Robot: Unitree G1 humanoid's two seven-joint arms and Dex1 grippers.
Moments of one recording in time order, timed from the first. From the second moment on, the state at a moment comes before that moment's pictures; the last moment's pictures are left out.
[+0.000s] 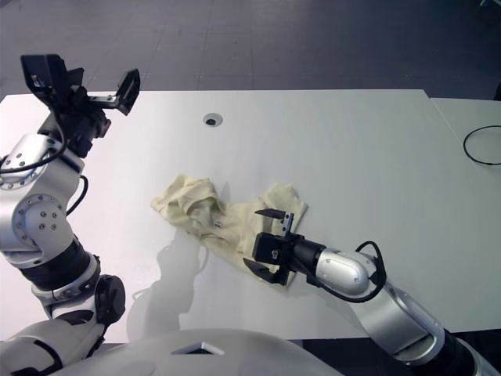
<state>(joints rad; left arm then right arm) -0.49 0.21 0.33 -0.64 -0.28 1.06 -0.14 0.10 -0.86 0.45 -0.84 -0.09 0.56 0.58</state>
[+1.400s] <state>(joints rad) -0.47 0.21 0.27 -0.64 -0.34 1.03 -0.08 0.08 -0.75 0.52 -0.70 -0.37 0.43 0.69</state>
